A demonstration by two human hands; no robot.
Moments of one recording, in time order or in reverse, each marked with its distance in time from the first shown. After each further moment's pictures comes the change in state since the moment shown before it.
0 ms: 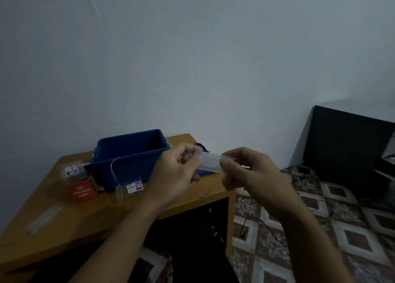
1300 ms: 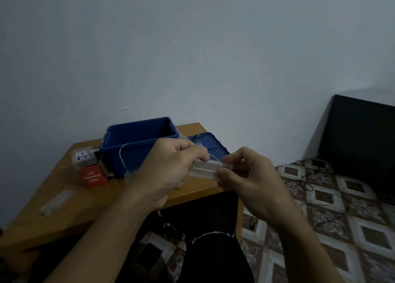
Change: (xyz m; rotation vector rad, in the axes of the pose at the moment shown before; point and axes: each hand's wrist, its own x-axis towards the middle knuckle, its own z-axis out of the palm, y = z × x) left_hand -0.017 0.010 -0.017 -0.108 -0.034 -0.216; right_hand -0.012 0.021 0.034 -0.020 0.010 0.026
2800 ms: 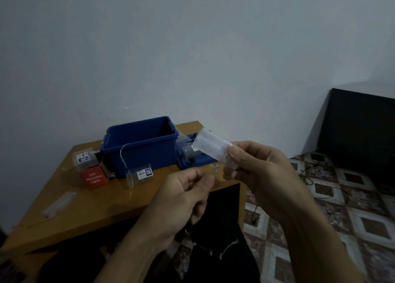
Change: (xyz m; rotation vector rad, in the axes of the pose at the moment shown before) left_hand -0.041 -0.035 0.013 -0.212 -0.206 -0.074; right_hand -0.006 -0.015 -0.007 0.646 -0.055 0.046
